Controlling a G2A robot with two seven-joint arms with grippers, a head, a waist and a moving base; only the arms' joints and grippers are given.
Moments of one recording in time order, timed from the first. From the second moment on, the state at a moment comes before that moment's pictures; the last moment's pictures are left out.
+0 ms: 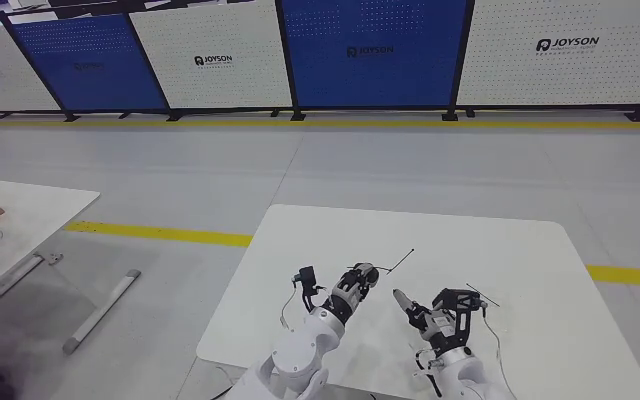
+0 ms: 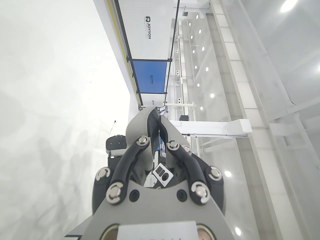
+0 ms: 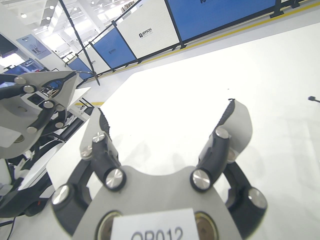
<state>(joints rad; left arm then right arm) 1.55 -1.35 -1.11 -1.83 -0.31 0.15 0.11 -1.58 -1.37 1.16 -1.66 -0.96 -0.04 0.04</state>
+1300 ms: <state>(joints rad) 1.52 -1.36 -1.06 -1.80 -0.24 0.15 0.09 -1.49 -1.35 1.16 -1.56 -0.86 -0.27 0.15</state>
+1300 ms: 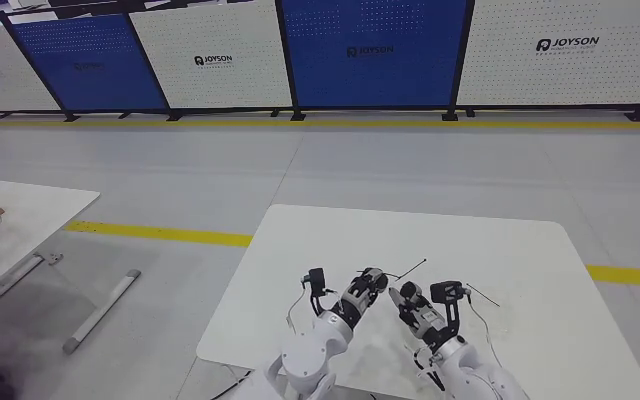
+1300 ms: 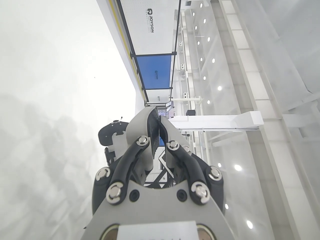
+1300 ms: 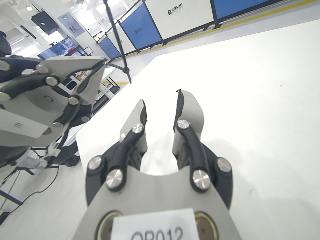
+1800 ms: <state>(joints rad) 1.52 -1.36 -1.03 -1.78 -0.20 0.16 0.09 -1.50 -1.34 1.16 -1.58 -0.86 -0.27 0.11</state>
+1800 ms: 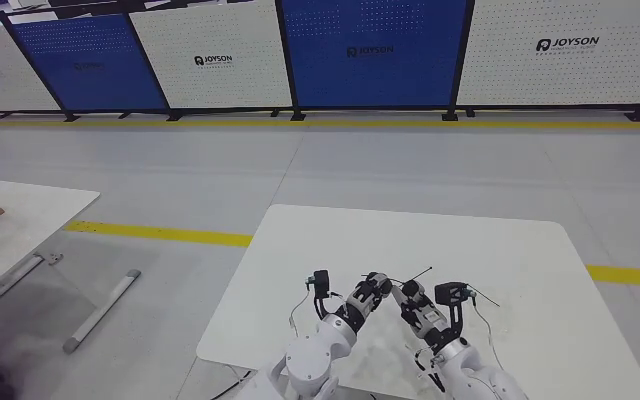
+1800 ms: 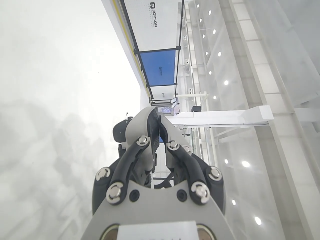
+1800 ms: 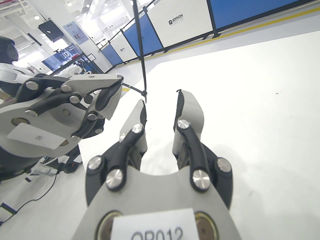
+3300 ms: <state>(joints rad) 1.52 -1.35 -1.01 -1.79 -0.17 0.15 0.07 -1.49 -1.33 1.15 -1.58 -0.84 -0.25 0.11</state>
